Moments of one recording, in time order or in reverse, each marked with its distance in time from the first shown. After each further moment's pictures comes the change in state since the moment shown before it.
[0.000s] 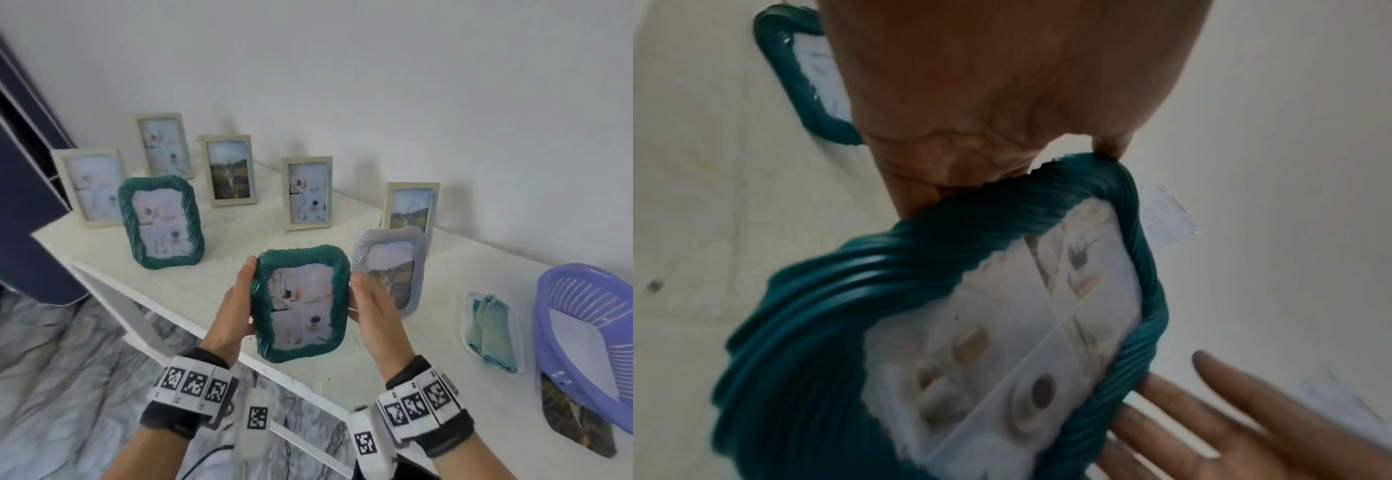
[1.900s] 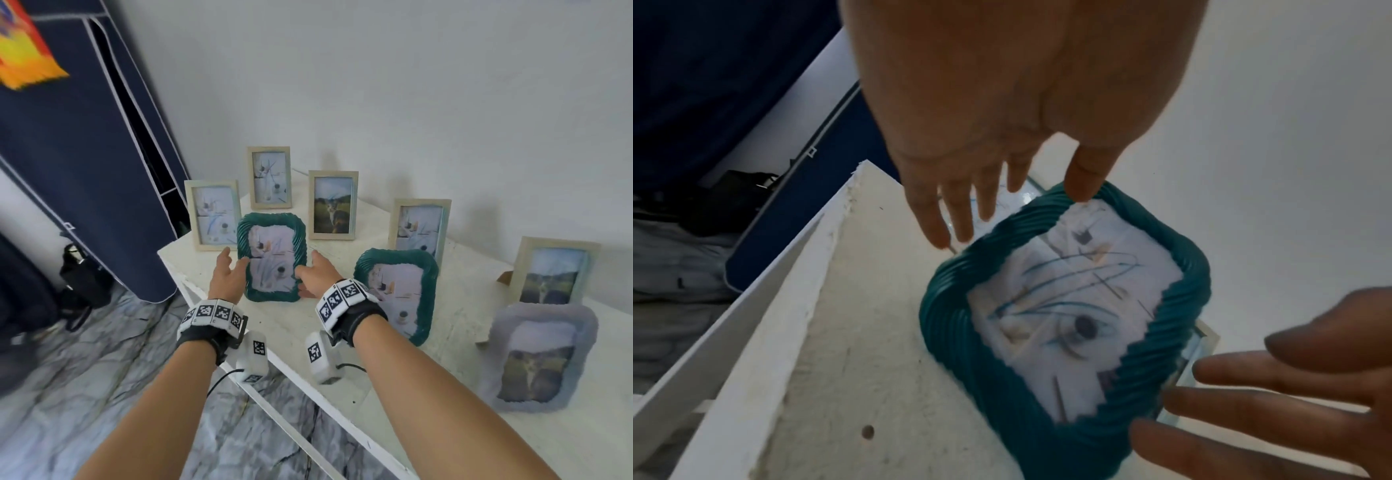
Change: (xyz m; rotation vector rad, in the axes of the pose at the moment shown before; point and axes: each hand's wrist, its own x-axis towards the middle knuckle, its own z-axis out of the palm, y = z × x) left_hand 0.154 0.025 -0.223 0.260 0.561 0.108; right_hand 0.190 -0.009 0.265 -0.206 -0.512 0.282
